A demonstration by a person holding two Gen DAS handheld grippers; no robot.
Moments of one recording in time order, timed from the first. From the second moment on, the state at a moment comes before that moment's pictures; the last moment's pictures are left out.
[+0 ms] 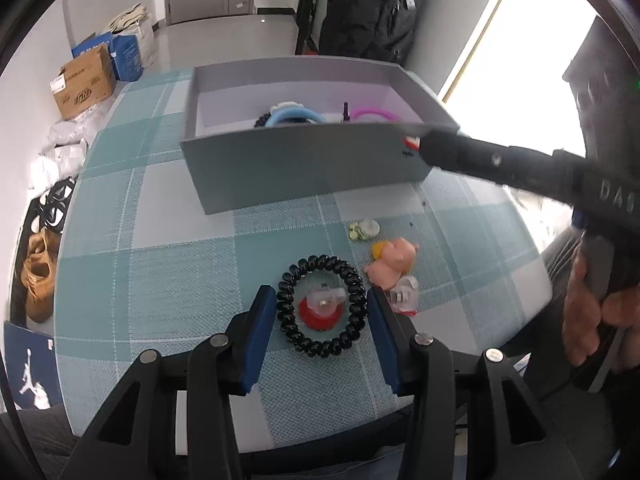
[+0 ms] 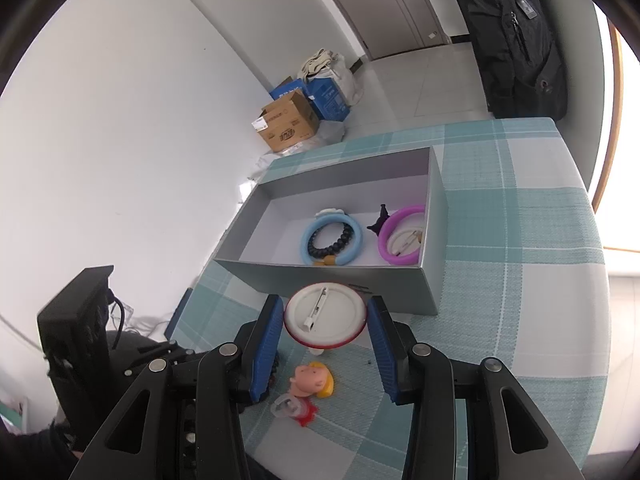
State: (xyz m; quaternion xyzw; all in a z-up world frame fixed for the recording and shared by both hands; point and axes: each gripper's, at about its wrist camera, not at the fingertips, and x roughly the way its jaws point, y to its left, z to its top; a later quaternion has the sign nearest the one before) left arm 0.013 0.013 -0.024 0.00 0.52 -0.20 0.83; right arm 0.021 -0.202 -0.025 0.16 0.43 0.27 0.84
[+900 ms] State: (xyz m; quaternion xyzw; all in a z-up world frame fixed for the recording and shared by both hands) left arm 0.036 0.023 0.021 -0.06 0.47 -0.19 0.86; right arm 0.028 -0.202 -0.001 0.17 0.39 0.30 0.86
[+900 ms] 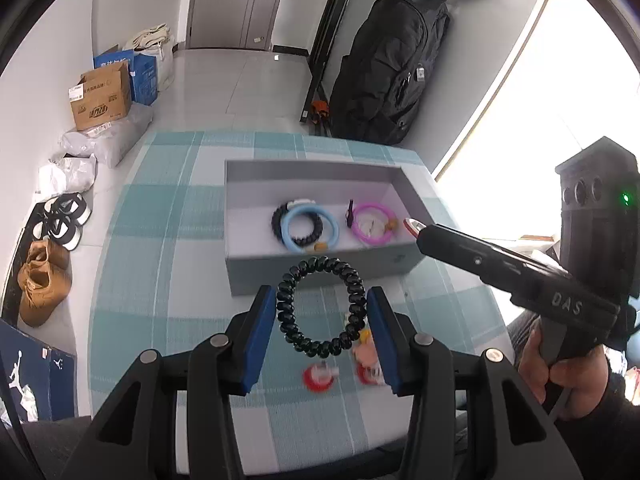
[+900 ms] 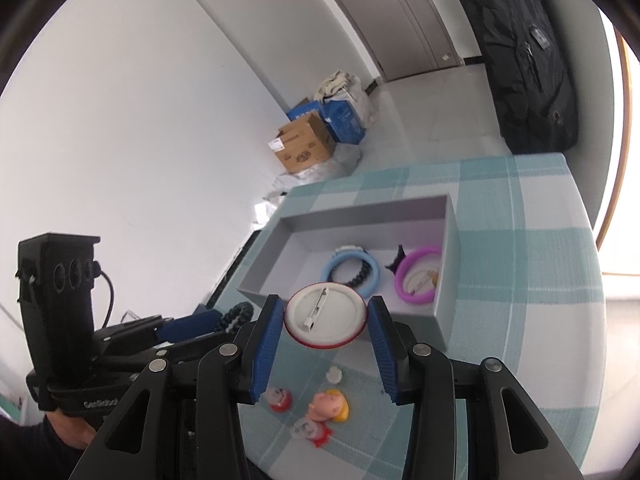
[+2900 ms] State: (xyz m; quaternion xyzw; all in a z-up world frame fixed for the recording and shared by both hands) left arm 0.104 0.015 0.004 -0.08 0.47 -0.22 0.85; right arm 0.085 -0.233 0.001 0.20 0.36 0.24 0.88
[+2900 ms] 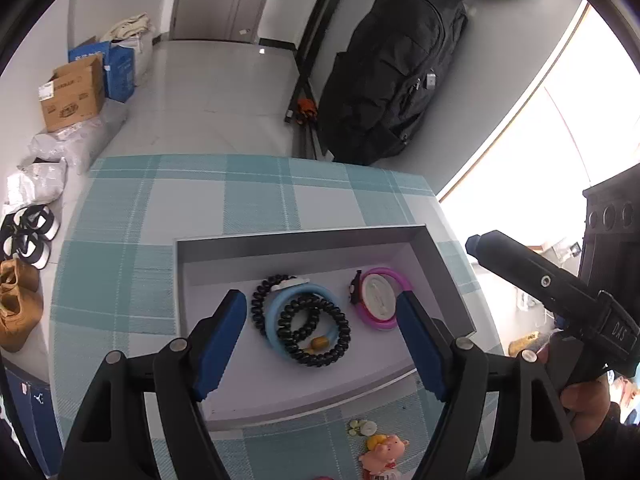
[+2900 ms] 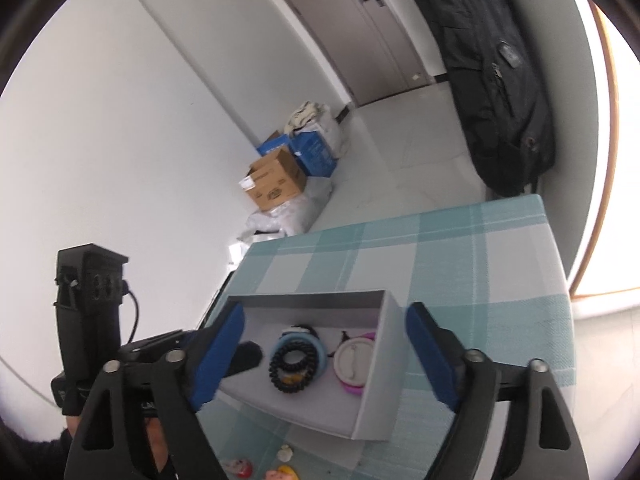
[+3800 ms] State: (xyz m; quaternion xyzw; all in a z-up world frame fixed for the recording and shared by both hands) left arm 0.040 0.016 0.028 -0.03 0.41 -0.18 0.89; right arm 0.032 -0.231 0.002 0.16 0.36 0.21 0.89
